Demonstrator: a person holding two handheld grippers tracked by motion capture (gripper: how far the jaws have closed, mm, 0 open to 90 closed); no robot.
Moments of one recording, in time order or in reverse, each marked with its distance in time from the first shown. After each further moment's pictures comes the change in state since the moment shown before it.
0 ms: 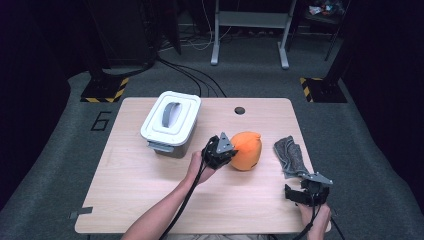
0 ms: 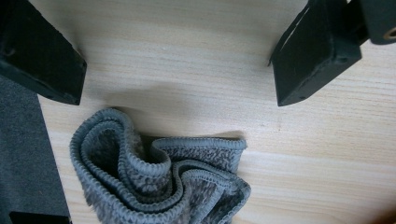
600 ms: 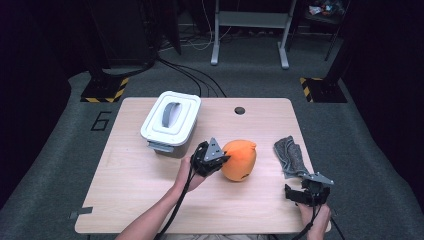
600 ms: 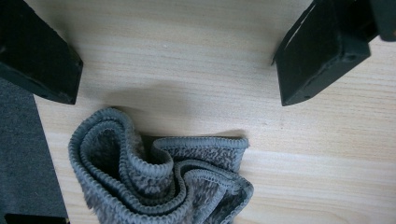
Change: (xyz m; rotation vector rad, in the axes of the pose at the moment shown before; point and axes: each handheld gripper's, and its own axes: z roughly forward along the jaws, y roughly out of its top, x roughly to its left) left arm -0.011 -0.010 -0.049 -0.011 0.004 0.014; right arm -0.002 -0.001 0.002 -0.001 0.012 0.015
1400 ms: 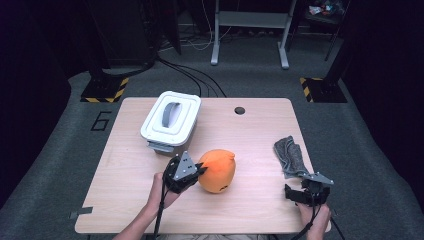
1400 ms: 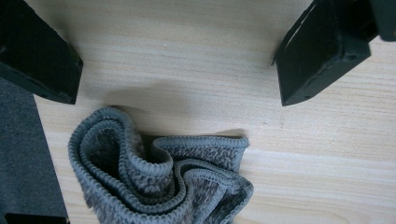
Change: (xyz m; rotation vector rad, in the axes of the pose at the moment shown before) left arm -0.008 -0.041 -0.072 -0.005 0.066 -0.028; right arm 0.000 0.000 0.000 0.000 -0.001 -0.005
